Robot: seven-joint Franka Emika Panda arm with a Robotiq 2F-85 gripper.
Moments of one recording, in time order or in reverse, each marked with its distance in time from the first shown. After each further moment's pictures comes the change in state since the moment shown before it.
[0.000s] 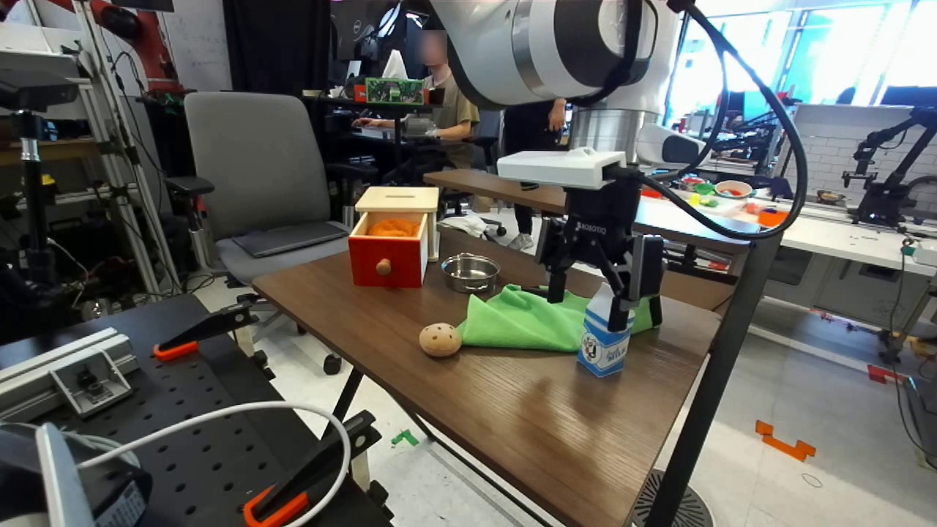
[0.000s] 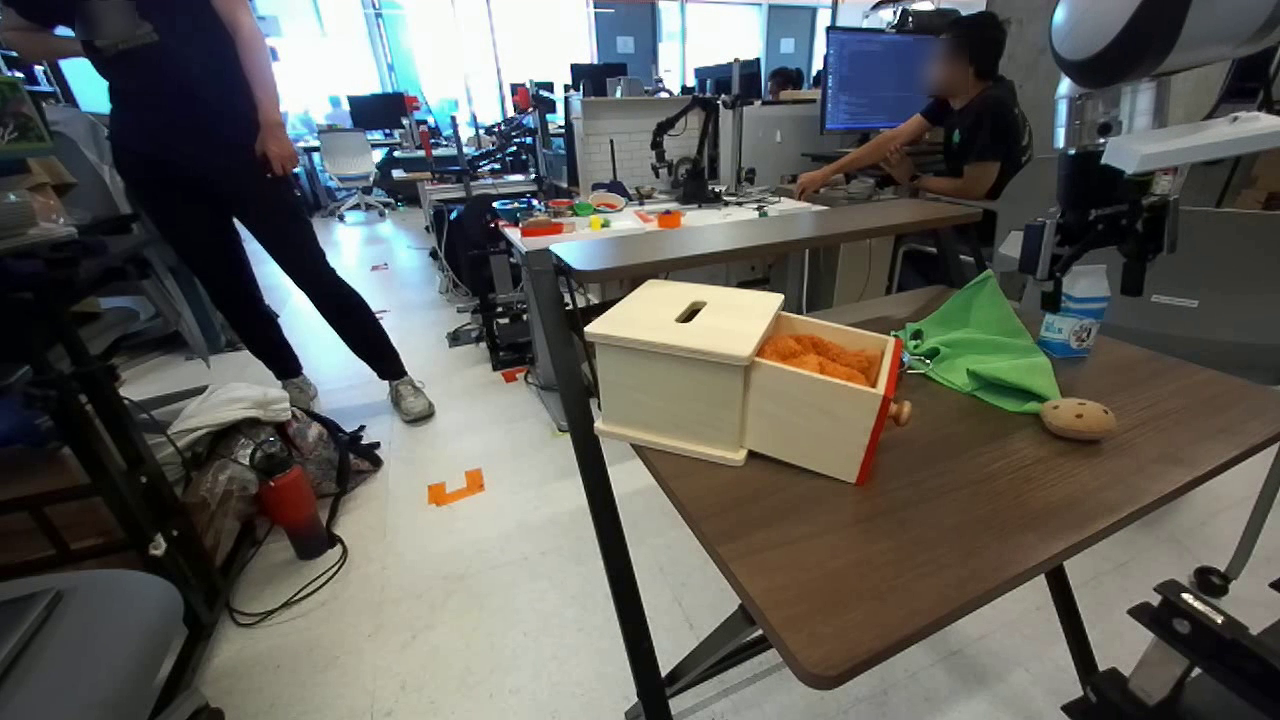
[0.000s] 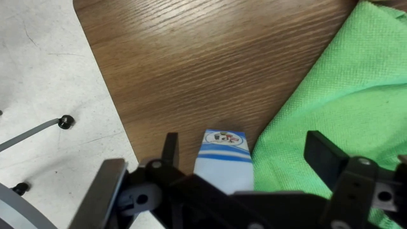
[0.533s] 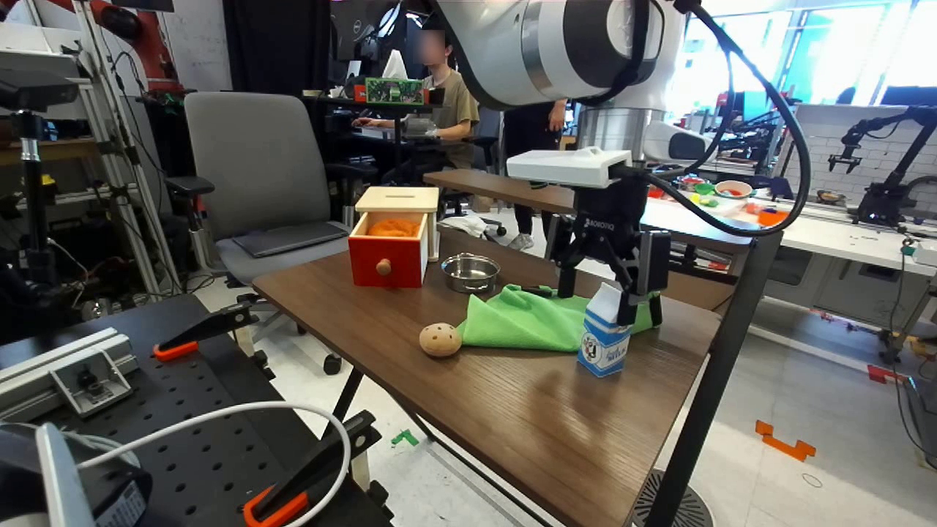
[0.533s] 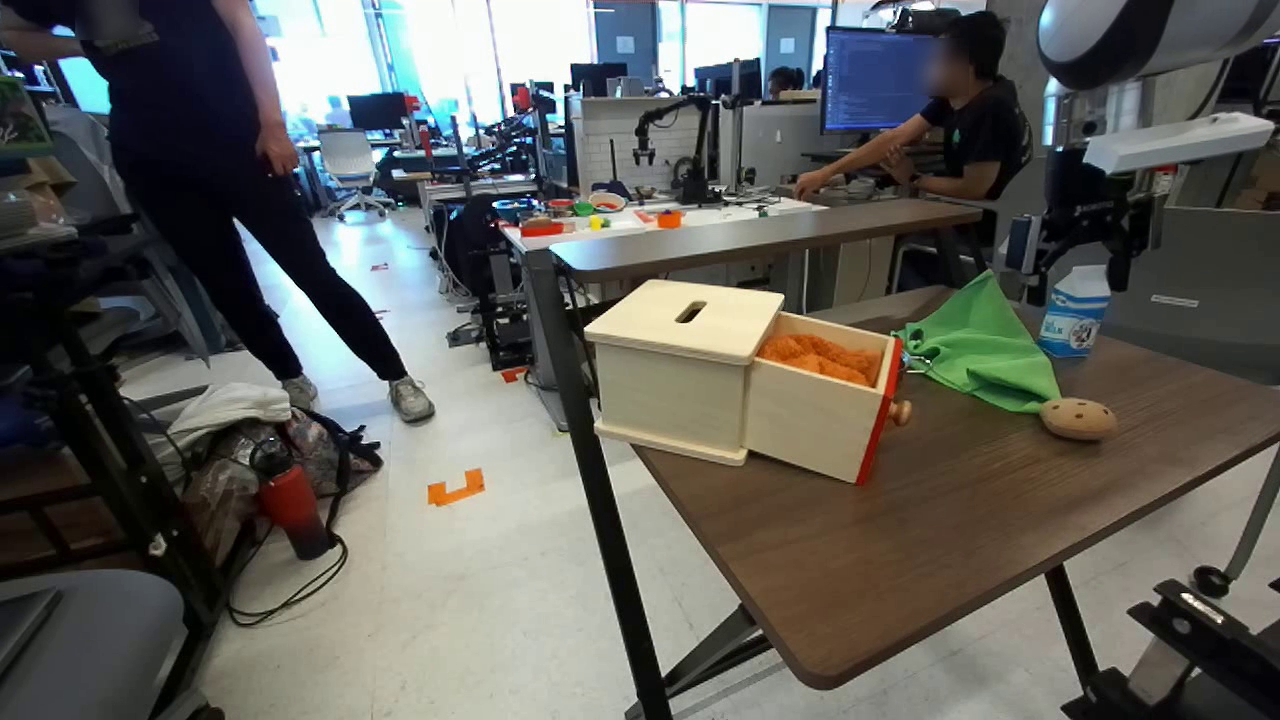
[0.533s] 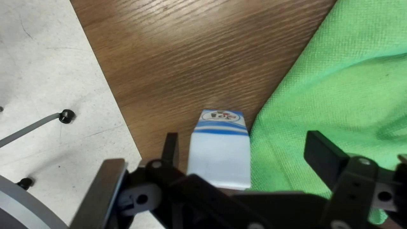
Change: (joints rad) arm 0.000 0.031 0.000 0.056 0.005 0.000 0.024
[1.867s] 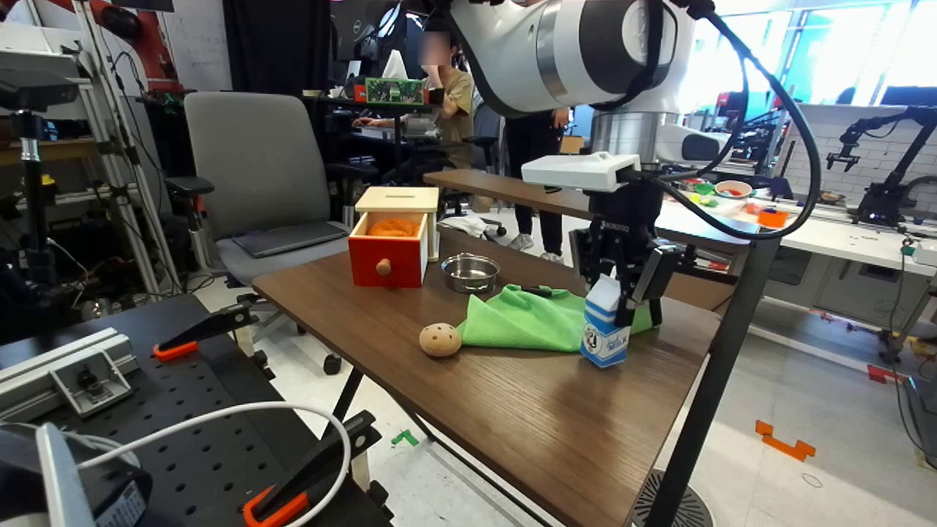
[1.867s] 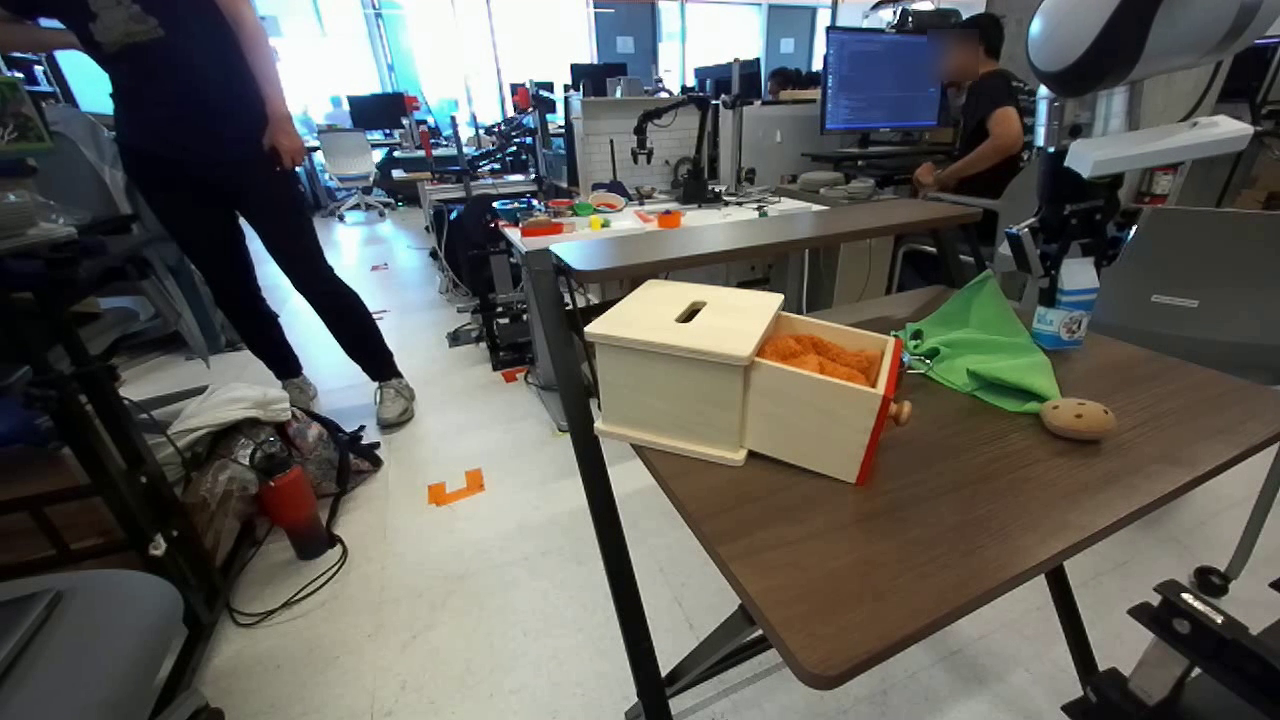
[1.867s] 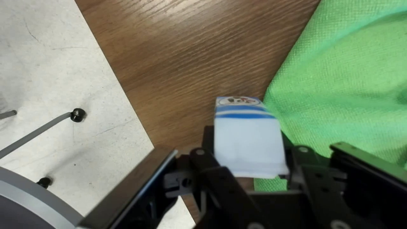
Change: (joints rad) arm 0.004 0.047 -0.019 0.075 -0.001 -0.003 0.071
